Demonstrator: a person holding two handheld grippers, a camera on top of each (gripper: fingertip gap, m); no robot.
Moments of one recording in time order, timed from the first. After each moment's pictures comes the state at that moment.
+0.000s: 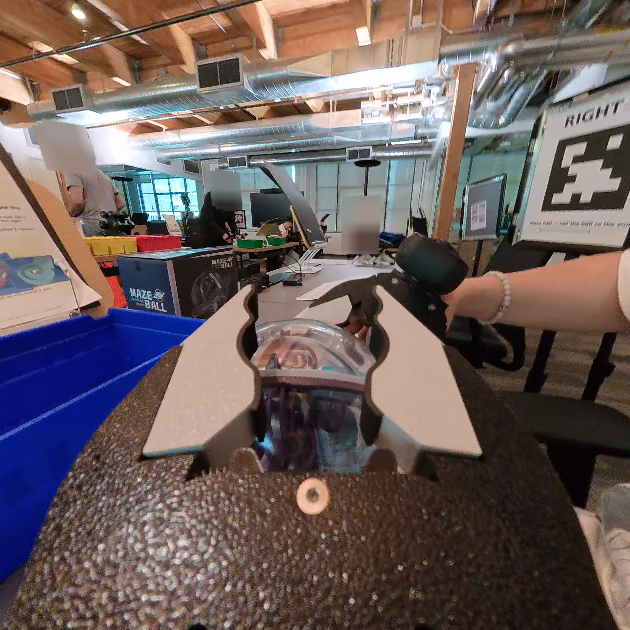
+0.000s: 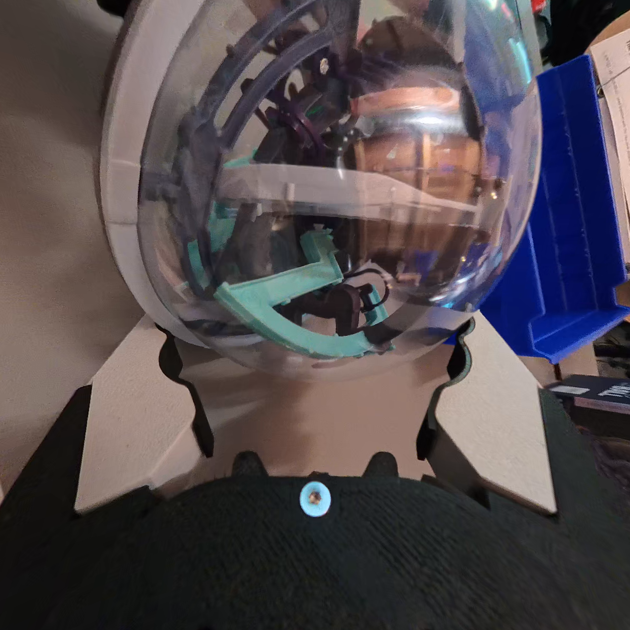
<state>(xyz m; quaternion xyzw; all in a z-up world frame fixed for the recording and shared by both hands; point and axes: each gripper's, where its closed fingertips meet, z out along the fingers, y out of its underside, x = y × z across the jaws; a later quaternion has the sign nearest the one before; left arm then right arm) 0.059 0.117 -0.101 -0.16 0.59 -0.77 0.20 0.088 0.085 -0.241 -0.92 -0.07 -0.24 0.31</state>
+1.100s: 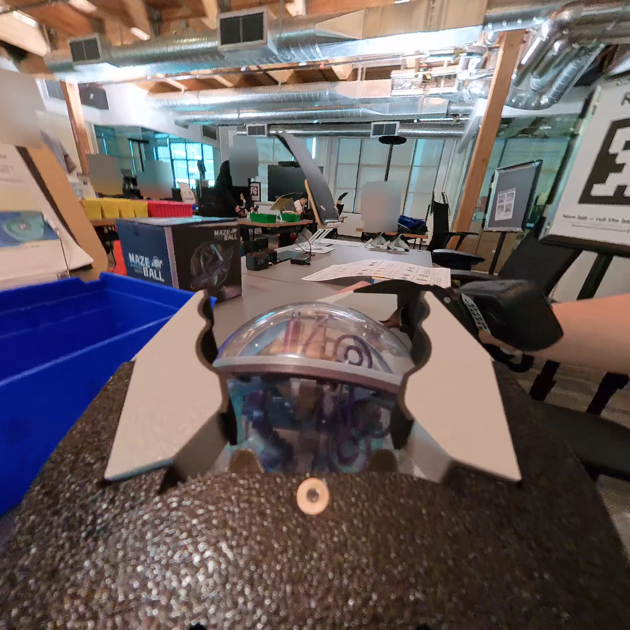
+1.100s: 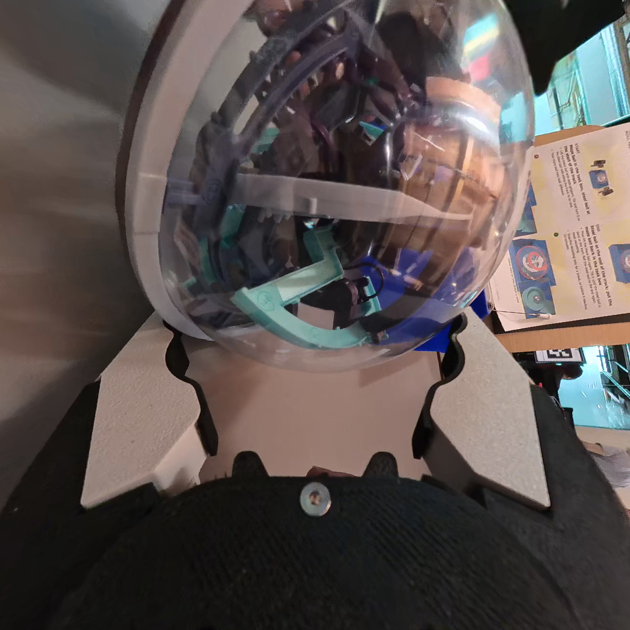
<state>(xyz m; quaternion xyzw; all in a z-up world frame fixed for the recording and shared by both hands) 0.065 0.094 -0.116 -0.21 0.60 -0.74 0.20 0.082 0.066 -0.235 -0.83 -0.16 -0.39 0.35</state>
